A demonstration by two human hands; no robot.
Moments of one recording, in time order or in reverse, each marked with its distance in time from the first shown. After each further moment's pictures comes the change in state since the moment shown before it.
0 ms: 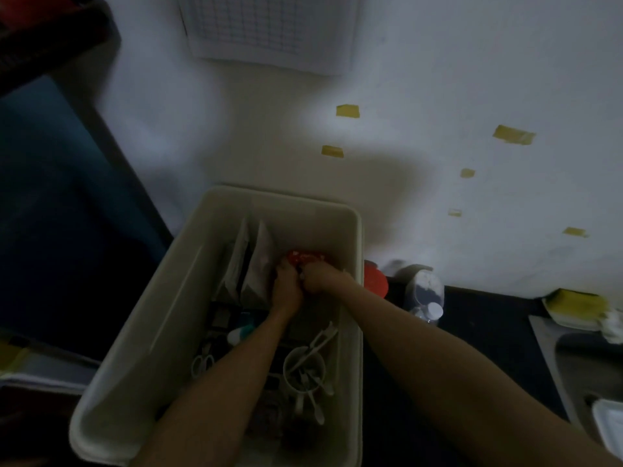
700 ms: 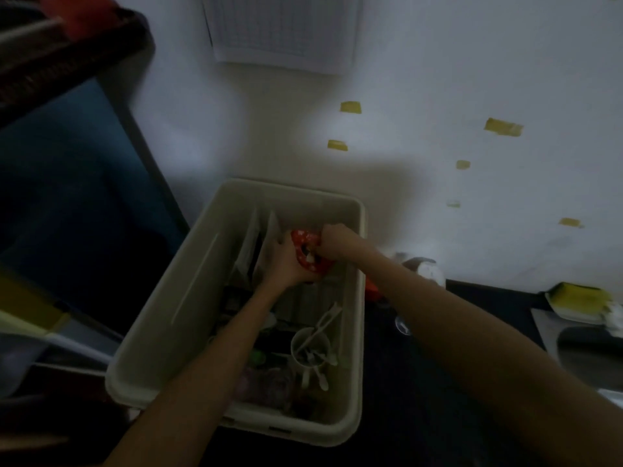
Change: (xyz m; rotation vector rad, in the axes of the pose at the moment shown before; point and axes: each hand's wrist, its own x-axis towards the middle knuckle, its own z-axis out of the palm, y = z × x) left_hand -0.028 0.024 -0.063 -0.159 -0.058 0.273; right_hand -0.062 -0.008 -0.054 0.087 0.158 0.084
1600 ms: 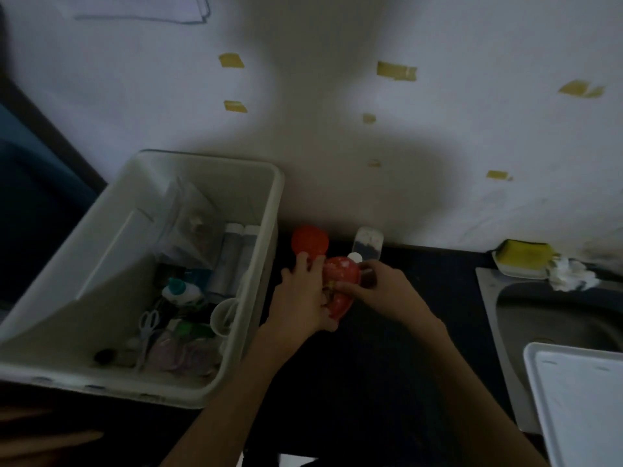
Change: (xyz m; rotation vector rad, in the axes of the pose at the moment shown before) left_hand -0.118 0.149 0.143 0.536 -0.241 0.002; right_hand -0.172 0.228 0.053 0.698 0.090 0.069
